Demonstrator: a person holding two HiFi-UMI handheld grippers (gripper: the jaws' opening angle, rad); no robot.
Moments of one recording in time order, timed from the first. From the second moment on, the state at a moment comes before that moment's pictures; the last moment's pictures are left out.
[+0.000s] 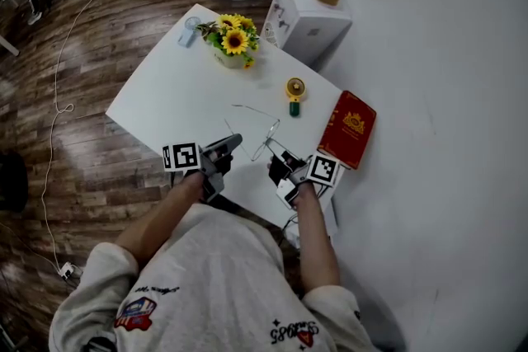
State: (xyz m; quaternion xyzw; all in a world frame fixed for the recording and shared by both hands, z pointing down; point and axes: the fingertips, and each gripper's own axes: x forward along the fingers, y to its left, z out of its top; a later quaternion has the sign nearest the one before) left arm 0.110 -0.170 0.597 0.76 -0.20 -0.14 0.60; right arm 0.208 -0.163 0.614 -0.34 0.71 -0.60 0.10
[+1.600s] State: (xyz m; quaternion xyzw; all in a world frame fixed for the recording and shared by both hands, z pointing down) left arm 0.161 -0.162 0.574 0.79 -0.06 -0.02 0.60; right arm 0.202 -0.150 0.605 -0.30 0.74 -0.59 0.10
